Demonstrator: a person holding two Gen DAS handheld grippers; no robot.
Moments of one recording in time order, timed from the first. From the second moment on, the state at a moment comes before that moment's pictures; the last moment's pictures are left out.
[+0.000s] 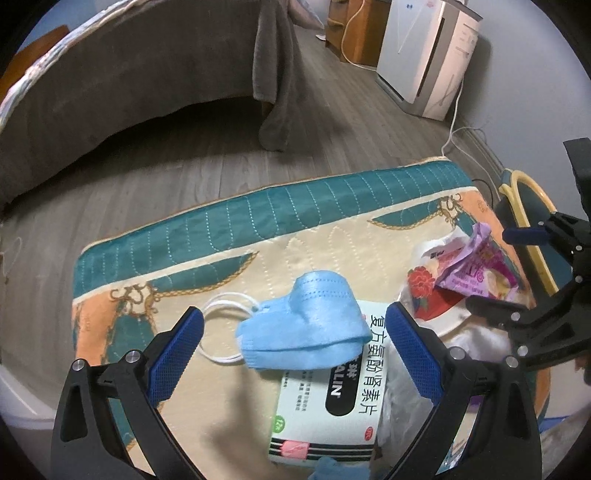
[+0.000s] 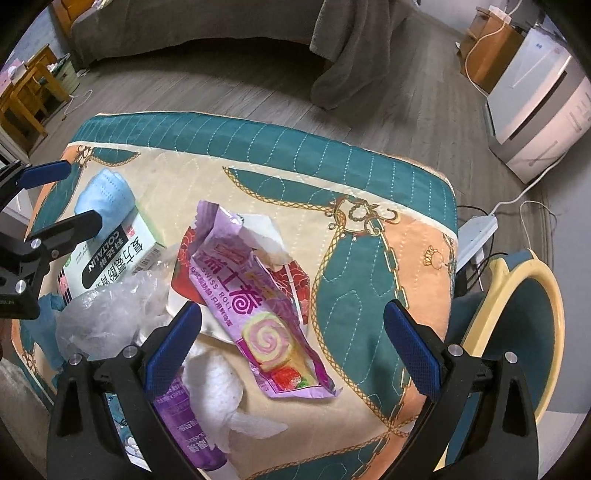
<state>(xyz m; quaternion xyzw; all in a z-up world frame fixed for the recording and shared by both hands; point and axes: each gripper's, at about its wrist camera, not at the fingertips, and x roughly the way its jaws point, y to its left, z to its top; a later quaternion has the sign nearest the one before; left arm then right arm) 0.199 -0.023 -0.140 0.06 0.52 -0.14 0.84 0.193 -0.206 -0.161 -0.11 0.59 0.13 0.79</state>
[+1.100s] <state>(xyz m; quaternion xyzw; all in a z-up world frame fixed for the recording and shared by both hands) 0.165 -0.026 -0.067 0.06 0.44 -0.15 0.88 0.157 -0.222 -0.077 -0.03 0.53 0.12 0.84</state>
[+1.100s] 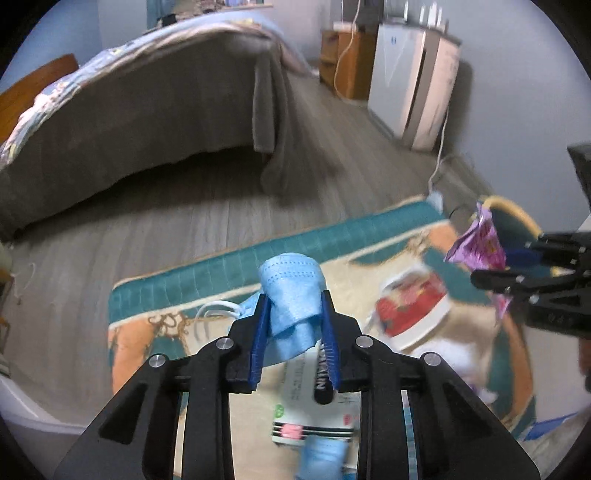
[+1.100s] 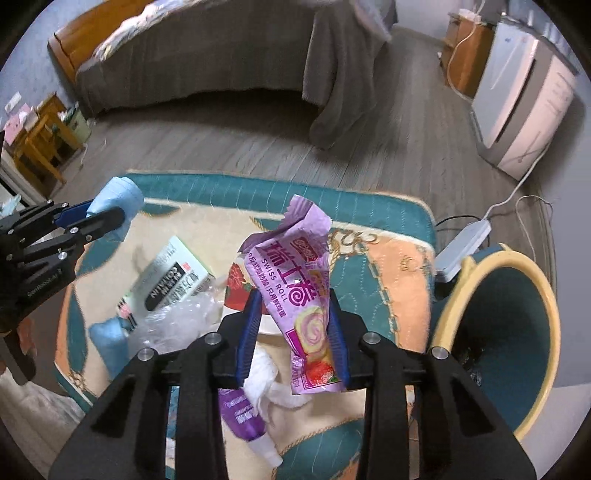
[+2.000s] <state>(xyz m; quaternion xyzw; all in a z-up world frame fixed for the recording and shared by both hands) 0.086 -0.168 -0.033 0.12 0.37 -0.30 0.87 0.114 -0.363 -0.046 0.04 0.51 -0.01 0.86</state>
